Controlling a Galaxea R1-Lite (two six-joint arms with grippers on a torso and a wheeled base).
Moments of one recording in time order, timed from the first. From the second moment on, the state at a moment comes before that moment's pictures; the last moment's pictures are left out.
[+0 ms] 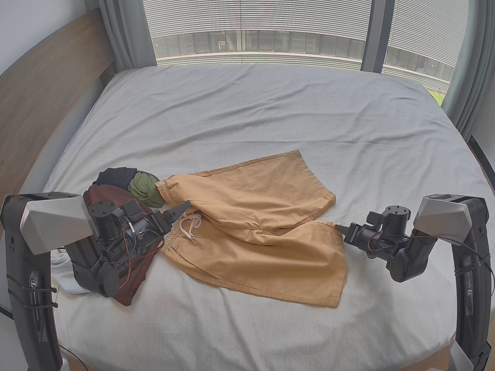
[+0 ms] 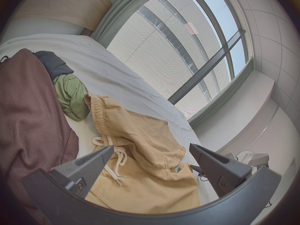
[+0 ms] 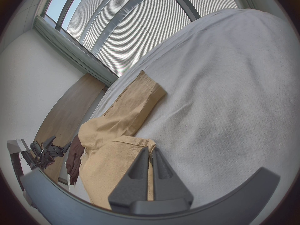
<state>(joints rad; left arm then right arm) -0.15 2.37 -0.72 -1.55 -0.39 -0.61 0.12 2.56 -0.93 -1.29 0.40 0.53</state>
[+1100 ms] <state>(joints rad) -0.09 2.26 -0.55 -1.55 -0.41 -0.59 0.08 2.49 -0.89 -1.39 0.35 0.52</state>
